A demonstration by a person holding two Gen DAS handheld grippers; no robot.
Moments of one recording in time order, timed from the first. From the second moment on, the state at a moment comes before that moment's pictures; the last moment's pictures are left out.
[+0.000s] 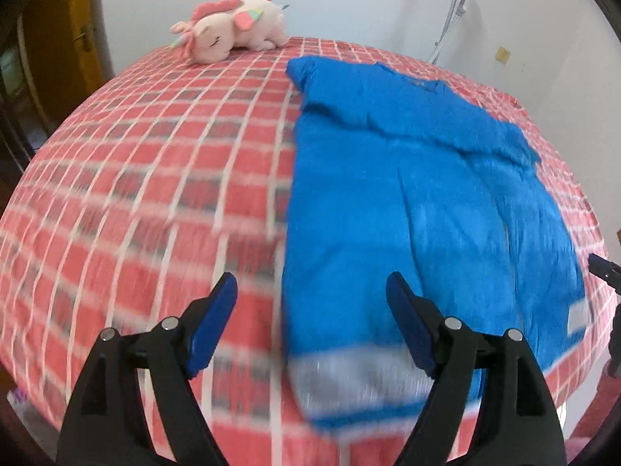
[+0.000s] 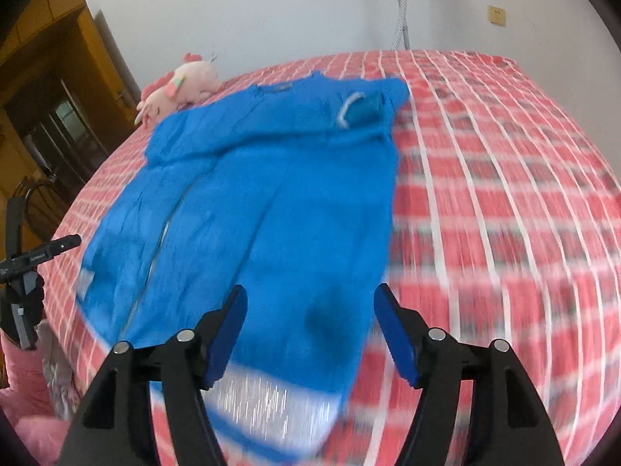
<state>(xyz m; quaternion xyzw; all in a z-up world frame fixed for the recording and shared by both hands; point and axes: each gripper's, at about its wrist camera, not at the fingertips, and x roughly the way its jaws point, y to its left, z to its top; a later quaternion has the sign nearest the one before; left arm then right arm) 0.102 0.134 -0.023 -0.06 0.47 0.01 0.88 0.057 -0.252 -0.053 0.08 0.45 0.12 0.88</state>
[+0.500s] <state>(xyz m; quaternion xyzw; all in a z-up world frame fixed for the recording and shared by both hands) 0.025 0.136 -0.052 -0.13 0.48 0.00 0.87 -0.022 -0.254 -0.090 0.14 0.49 0.13 0.85</state>
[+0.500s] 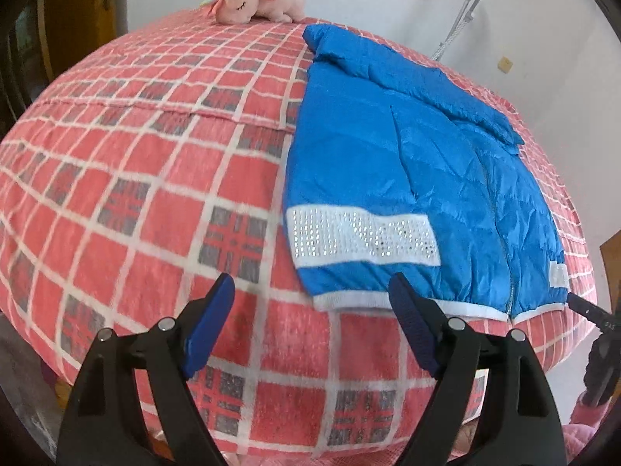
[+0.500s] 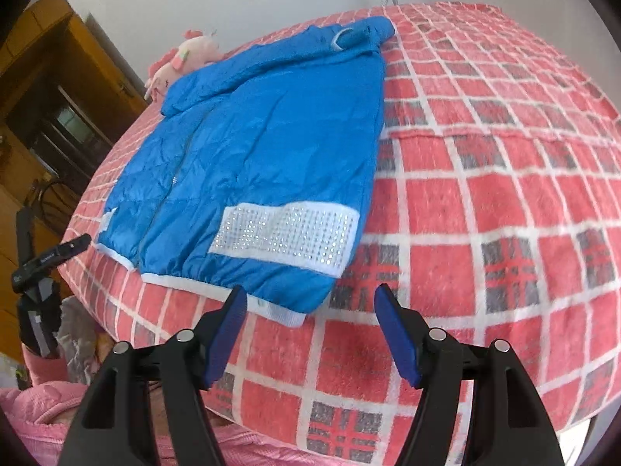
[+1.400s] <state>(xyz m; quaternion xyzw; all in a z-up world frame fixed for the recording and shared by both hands) 0.043 0.113 -0.071 -0.13 0.50 -0.03 0.86 -0.006 -0.238 -0.105 0.16 0.51 0.15 0.84</state>
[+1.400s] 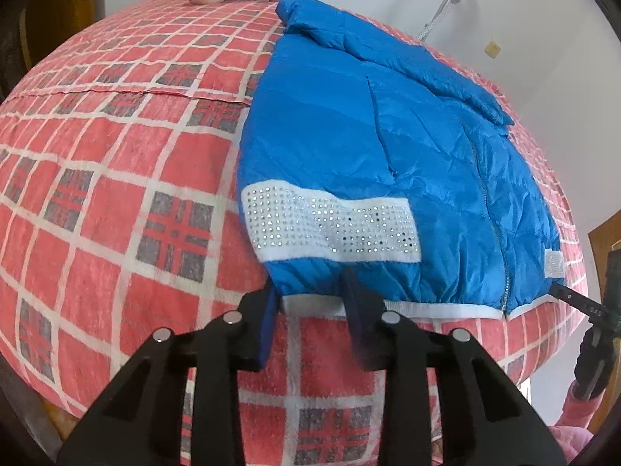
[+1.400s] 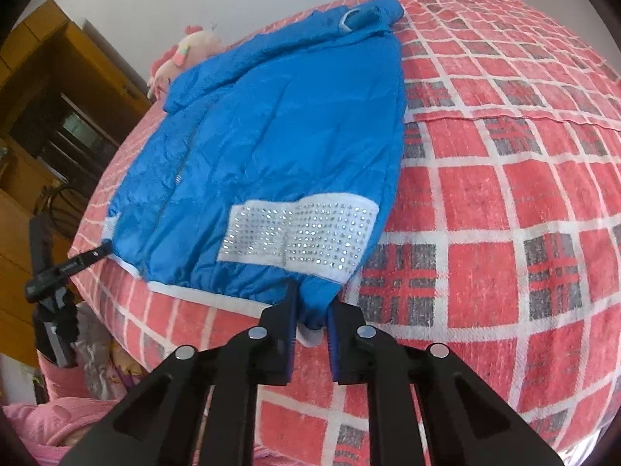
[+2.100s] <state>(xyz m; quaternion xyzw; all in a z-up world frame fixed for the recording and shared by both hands) 0.079 0.107 0.038 -0.15 0.38 -0.10 0.91 0.027 -0.263 0.002 0.18 0.39 0.22 0.87</state>
